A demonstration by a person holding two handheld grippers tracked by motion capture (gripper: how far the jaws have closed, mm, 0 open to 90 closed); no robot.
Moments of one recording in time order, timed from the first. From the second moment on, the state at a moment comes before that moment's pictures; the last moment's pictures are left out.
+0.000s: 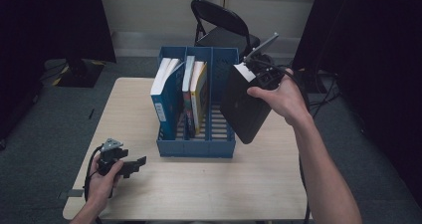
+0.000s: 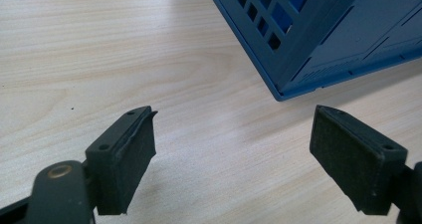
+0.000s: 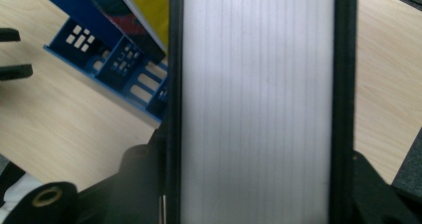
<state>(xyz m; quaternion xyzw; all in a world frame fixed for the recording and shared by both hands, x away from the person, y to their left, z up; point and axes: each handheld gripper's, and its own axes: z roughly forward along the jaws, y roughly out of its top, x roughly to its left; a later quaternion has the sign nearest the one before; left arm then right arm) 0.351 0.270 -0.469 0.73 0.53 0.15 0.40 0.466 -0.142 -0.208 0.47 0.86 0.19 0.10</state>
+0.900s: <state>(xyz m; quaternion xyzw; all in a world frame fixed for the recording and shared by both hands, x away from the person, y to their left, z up) 0.350 0.268 -0.470 0.74 0.52 0.15 0.40 0.517 -0.088 -0.218 0.55 0.82 0.15 0.09</state>
